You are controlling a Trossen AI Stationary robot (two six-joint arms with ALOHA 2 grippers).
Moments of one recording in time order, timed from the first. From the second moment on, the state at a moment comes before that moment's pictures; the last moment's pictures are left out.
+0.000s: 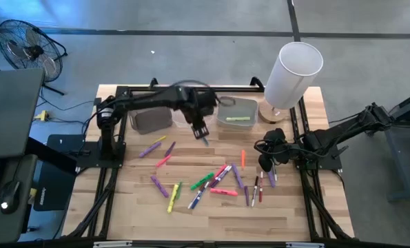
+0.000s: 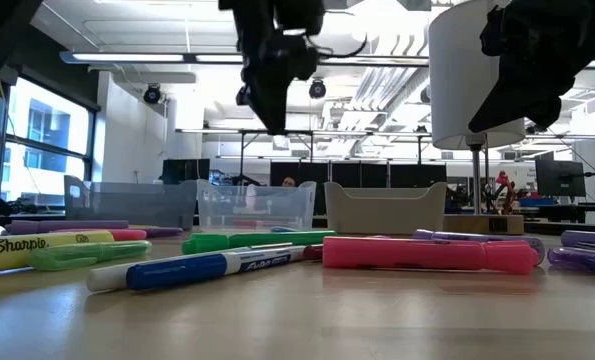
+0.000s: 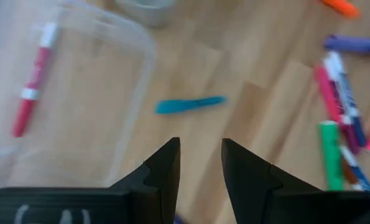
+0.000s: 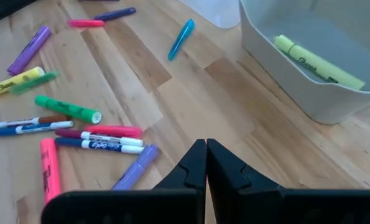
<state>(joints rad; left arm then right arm) 0.23 1.90 1.81 -1.16 0.03 -0.17 0.34 0.90 0.55 -0.49 0.53 0.83</state>
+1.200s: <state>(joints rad) -0.28 1.39 0.90 -0.61 -0.09 -0.61 0.38 1.14 0.82 -0.76 0.43 1.17</state>
